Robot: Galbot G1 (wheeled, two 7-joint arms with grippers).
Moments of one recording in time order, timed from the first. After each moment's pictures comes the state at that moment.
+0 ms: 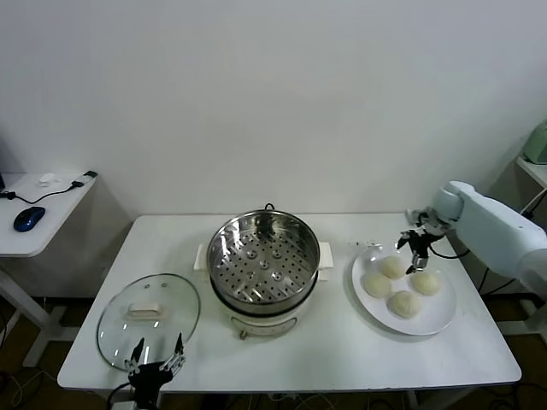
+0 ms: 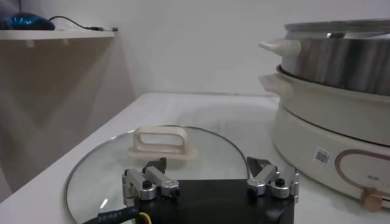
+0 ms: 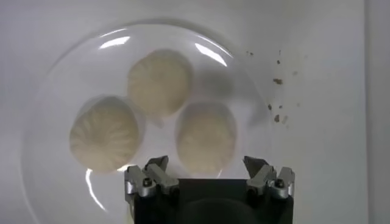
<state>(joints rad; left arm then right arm) 1.71 -1.50 -0.62 -1.88 -0.14 0.00 -0.06 0.15 0.97 -1.00 0.57 0.05 0.07 -1.12</state>
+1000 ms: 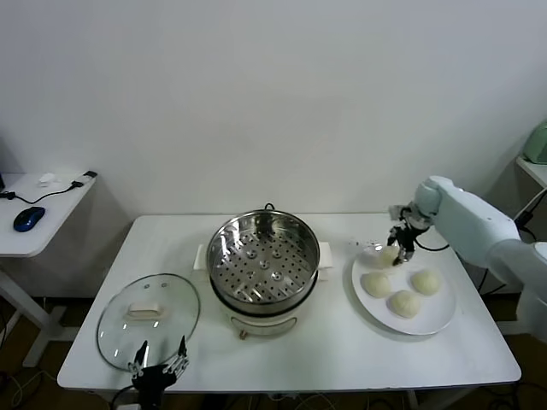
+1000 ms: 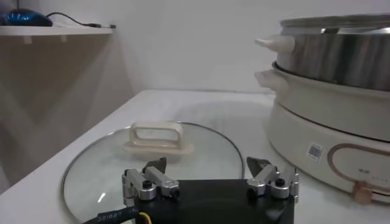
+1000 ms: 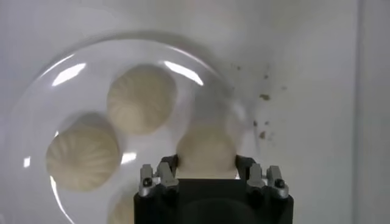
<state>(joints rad) 1.72 -1.52 -0.60 -1.89 -0.13 -0.01 -0.07 0.35 1.03 -1.14 0.62 0.12 0.09 -1.17</state>
